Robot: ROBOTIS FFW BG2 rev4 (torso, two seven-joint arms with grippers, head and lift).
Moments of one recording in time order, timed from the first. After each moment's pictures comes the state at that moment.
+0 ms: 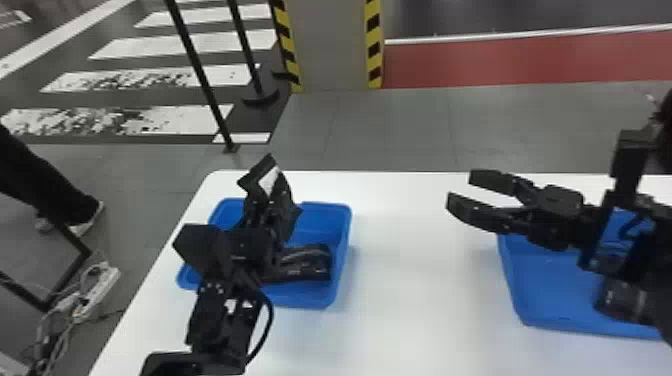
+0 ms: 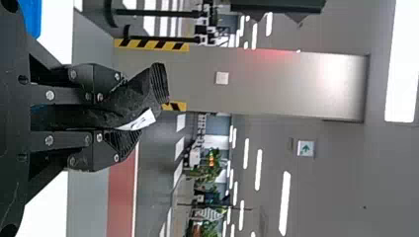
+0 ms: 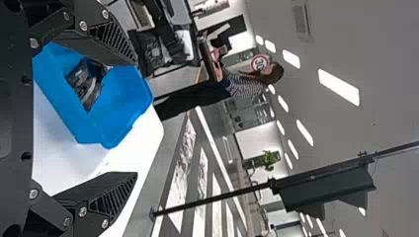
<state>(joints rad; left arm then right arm) 0.27 0.00 0.08 -1.82 0.07 -0.16 -0.12 -0.16 -0.18 0.04 -1.58 -0.29 0.42 1.00</state>
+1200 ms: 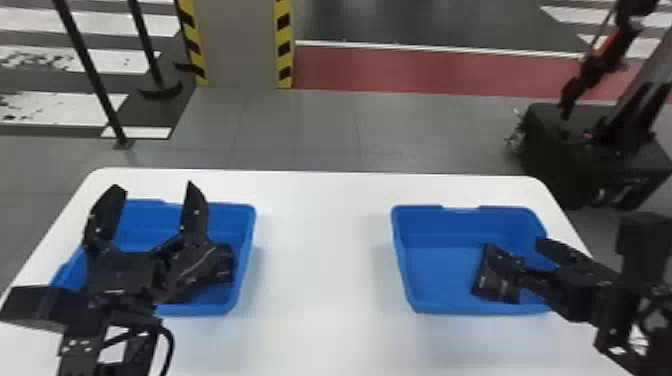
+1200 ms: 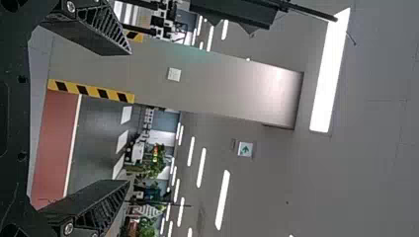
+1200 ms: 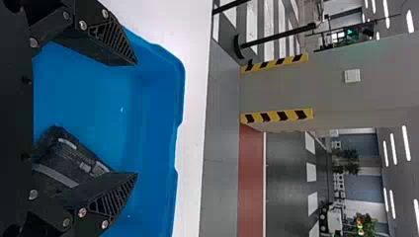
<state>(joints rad) 0.32 0.00 0.02 -1.74 0.19 -0.49 -0.13 0.32 -0.16 -0.31 -2.14 -0.13 0.73 0.46</state>
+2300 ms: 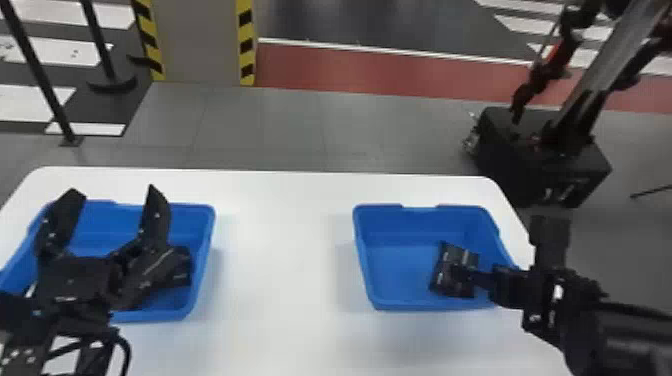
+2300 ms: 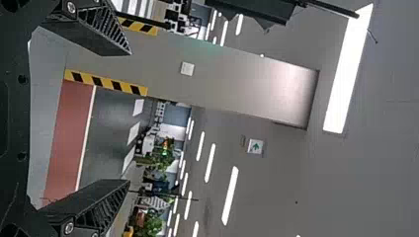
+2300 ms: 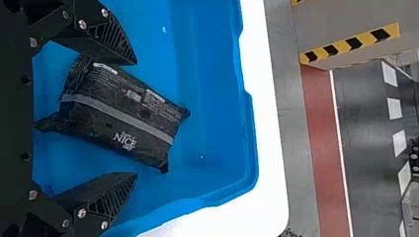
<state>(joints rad) 0.32 0.00 0.01 -1.74 0.22 -0.44 -0.15 0.08 -0.16 -0.31 -1.82 -0.09 0.94 0.32</state>
